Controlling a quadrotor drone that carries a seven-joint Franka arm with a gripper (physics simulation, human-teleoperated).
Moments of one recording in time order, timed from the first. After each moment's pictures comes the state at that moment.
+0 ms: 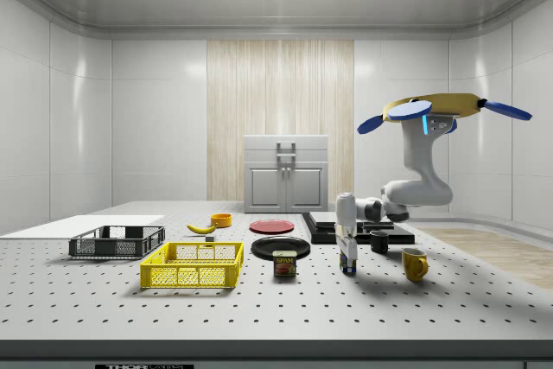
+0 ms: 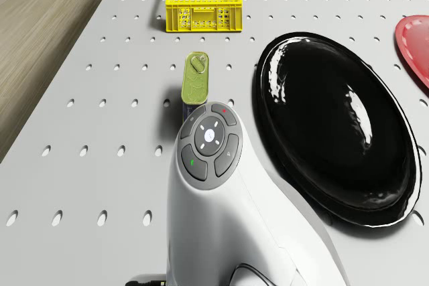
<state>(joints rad) -1.16 -1.34 1.24 -2.84 -1.95 1.45 1.65</state>
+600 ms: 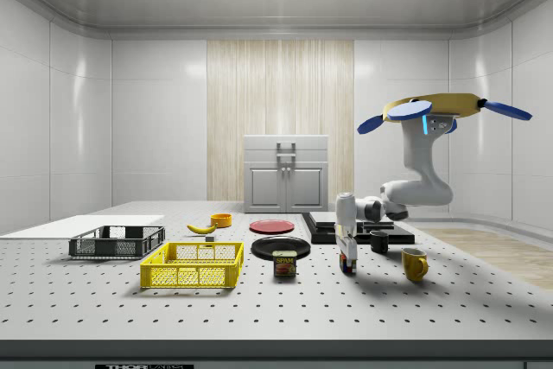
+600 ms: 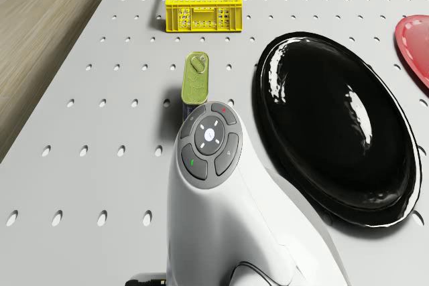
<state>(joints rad) -1.17 -1.37 1.25 -2.83 -1.94 1.47 1.66</state>
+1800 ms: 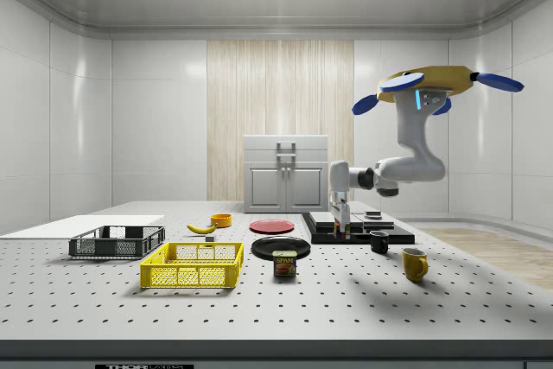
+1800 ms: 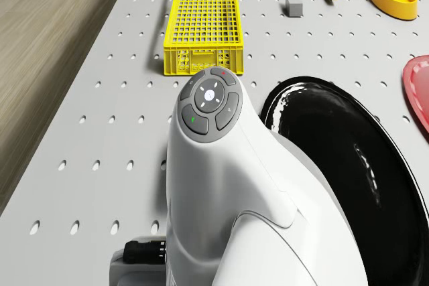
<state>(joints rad) -1.19 -1.42 1.40 -2.86 -1.77 1.47 1.69</state>
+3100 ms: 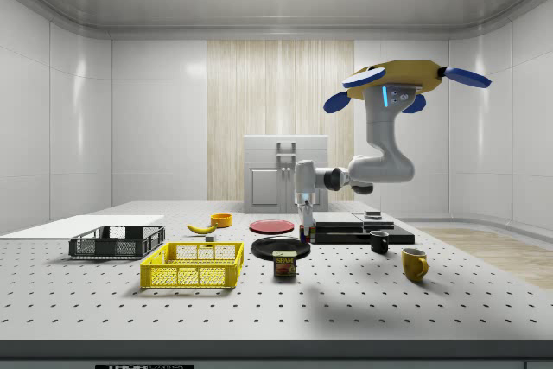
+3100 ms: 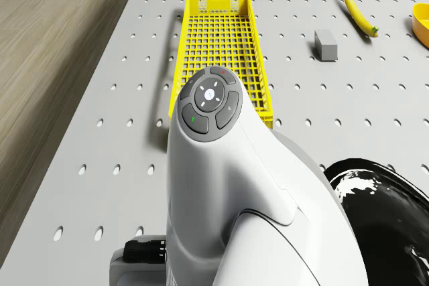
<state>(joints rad) -1.20 -1.49 1.41 -2.85 -1.74 1.54 1.70</state>
